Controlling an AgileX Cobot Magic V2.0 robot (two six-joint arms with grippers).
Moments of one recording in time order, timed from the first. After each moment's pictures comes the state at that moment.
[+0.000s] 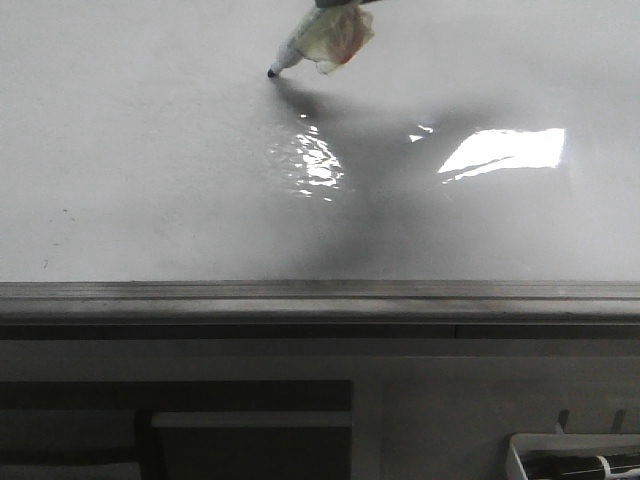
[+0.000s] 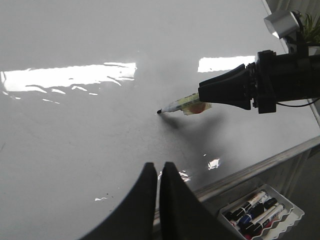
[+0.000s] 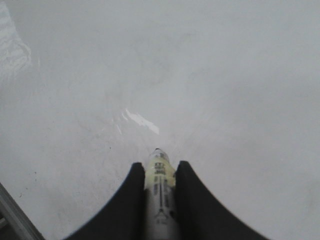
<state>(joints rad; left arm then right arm) -0.52 0.05 -0.43 -0.30 0.53 0.11 0.77 1.23 -0.80 1.20 -0.19 -1.22</state>
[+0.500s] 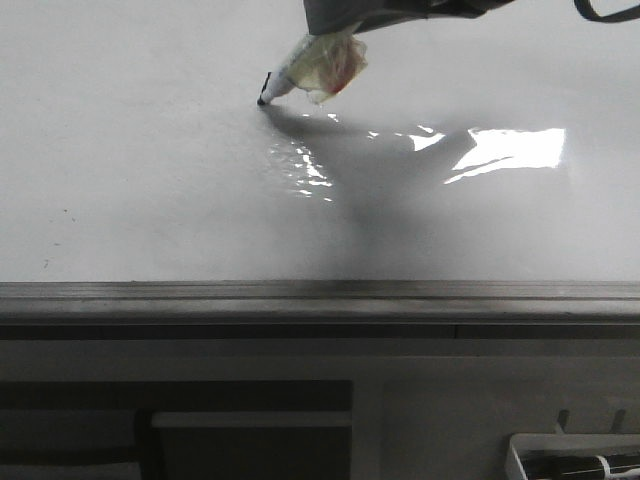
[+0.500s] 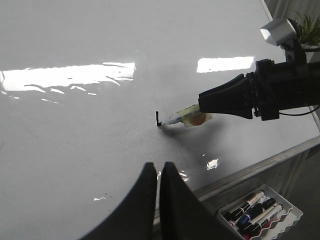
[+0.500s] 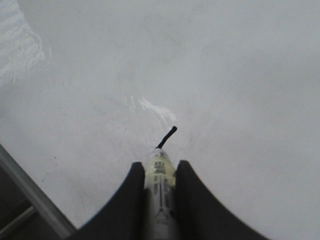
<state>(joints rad) -0.52 0.05 -0.43 -0.30 0.53 0.11 0.77 1.23 -0.77 1.28 -0.13 -1.23</state>
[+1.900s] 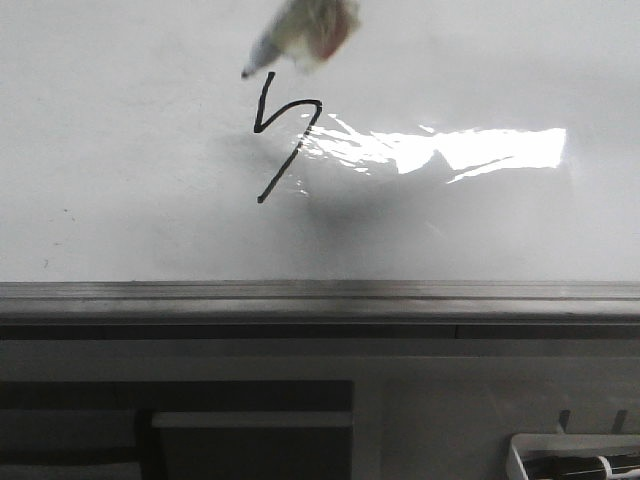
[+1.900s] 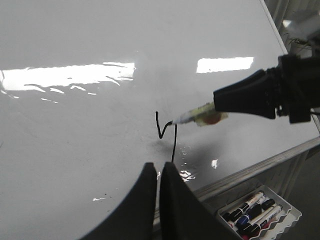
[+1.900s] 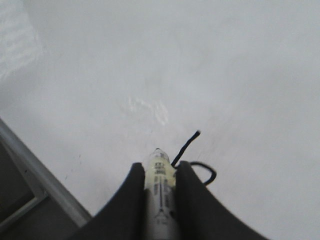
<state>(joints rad) -0.52 0.05 -0.43 -0.31 0.53 0.11 0.98 1.16 -0.83 1.86 -0.37 -1.80</state>
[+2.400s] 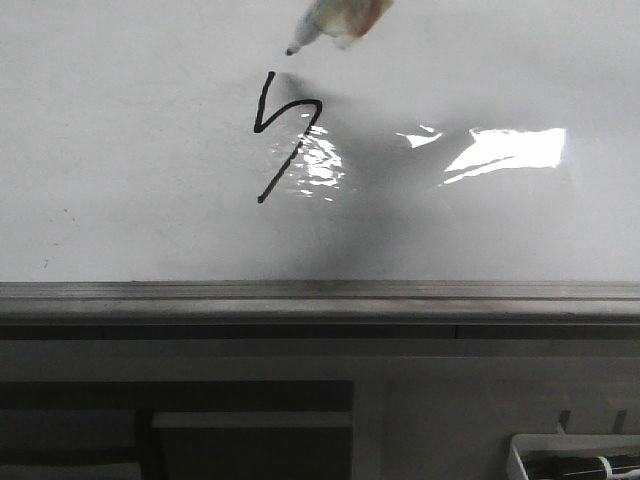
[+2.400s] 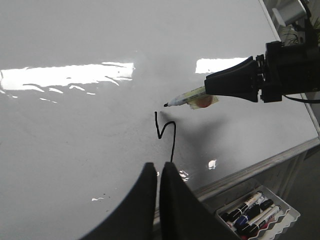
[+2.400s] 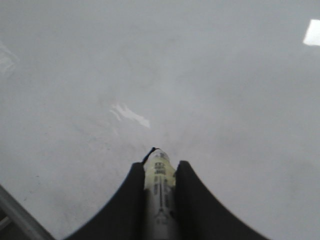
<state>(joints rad) -0.52 0.05 -0.43 -0.31 0.53 0.11 0.87 1.19 -0.85 1.85 -0.32 -1.81</state>
